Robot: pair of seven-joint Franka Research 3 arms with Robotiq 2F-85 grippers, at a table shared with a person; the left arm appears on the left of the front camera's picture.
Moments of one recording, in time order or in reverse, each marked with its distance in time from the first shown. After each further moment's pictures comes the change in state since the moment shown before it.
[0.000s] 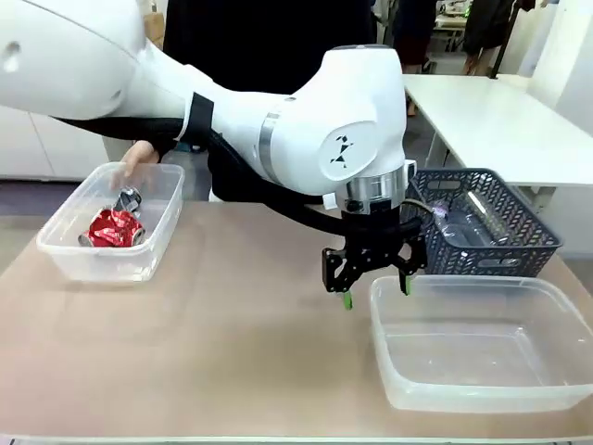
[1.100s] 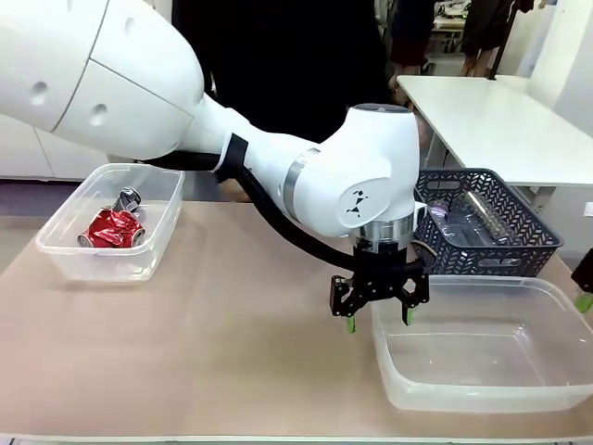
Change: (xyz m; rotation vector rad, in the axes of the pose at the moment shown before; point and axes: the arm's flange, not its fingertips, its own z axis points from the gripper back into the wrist) left arm 0.006 -0.014 -0.067 0.068 -0.005 -0.094; right arm 0.055 -0.031 -0.109 0.015 0.213 -0.040
